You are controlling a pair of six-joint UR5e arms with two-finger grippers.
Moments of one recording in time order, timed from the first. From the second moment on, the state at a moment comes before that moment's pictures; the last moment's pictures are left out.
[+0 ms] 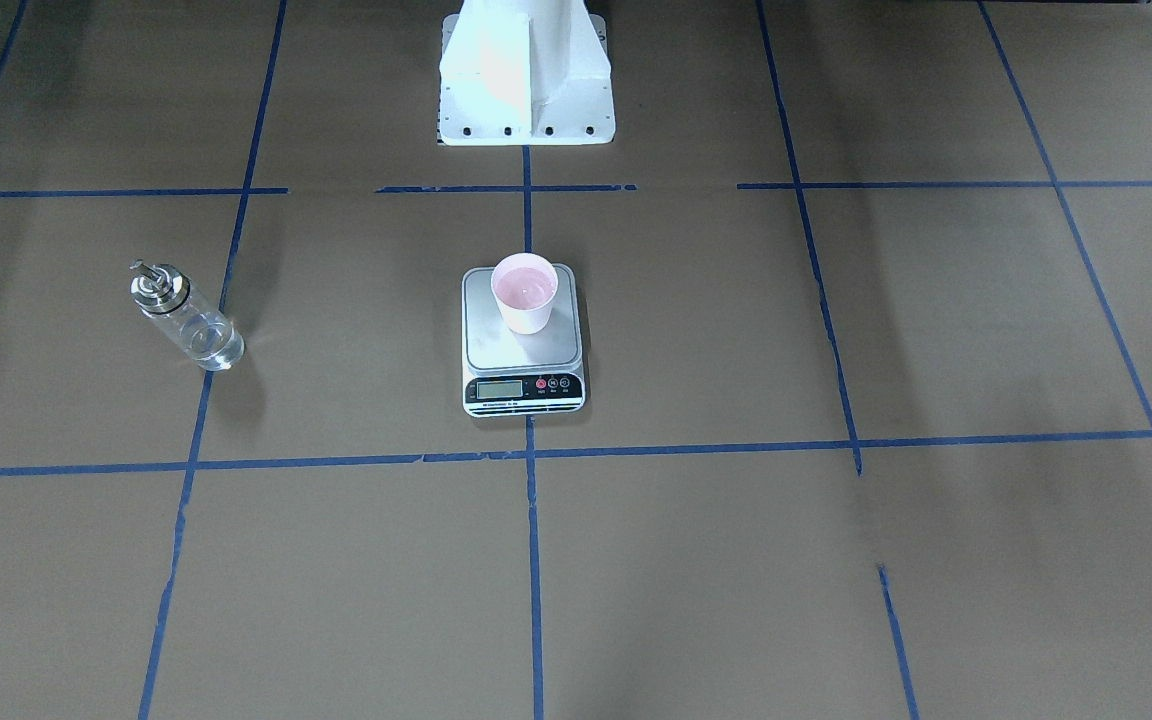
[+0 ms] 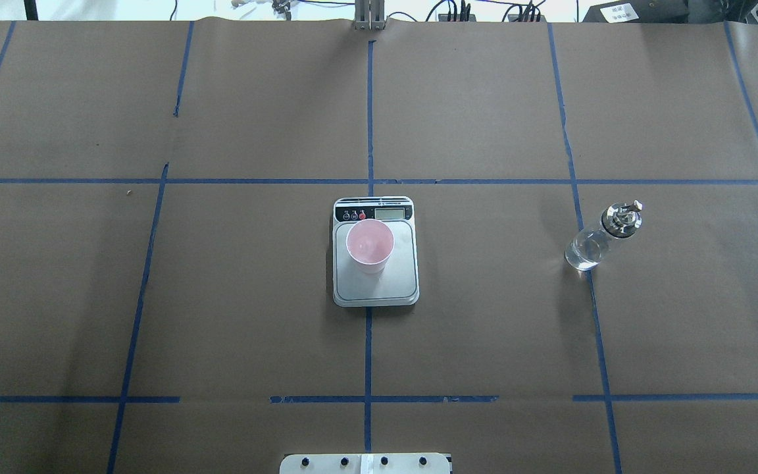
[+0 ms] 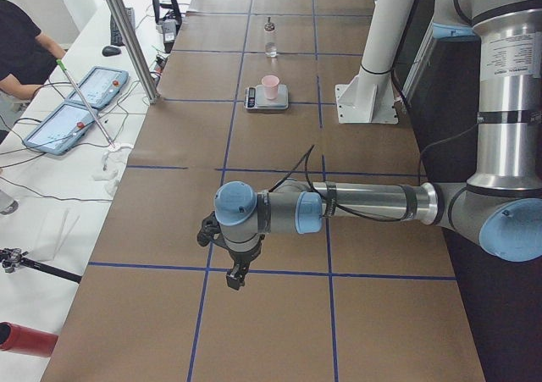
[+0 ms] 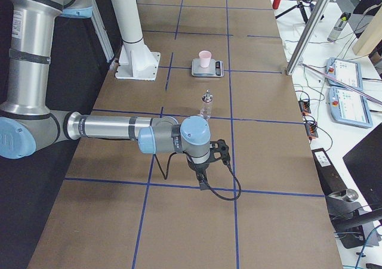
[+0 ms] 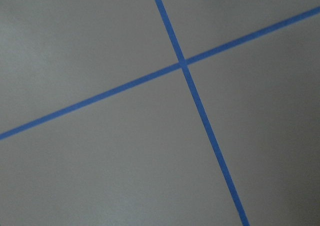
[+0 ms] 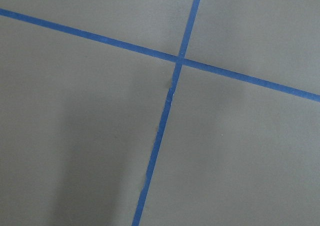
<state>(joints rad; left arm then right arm) -1.61 -1.48 -1.66 -1.52 -2.35 0.44 1.58 -1.77 1.78 -1.47 2.32 -0.17</state>
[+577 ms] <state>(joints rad) -1.61 -1.48 -1.66 -1.52 -2.36 0.41 1.58 -1.78 1.71 -1.47 2.38 -0.07</state>
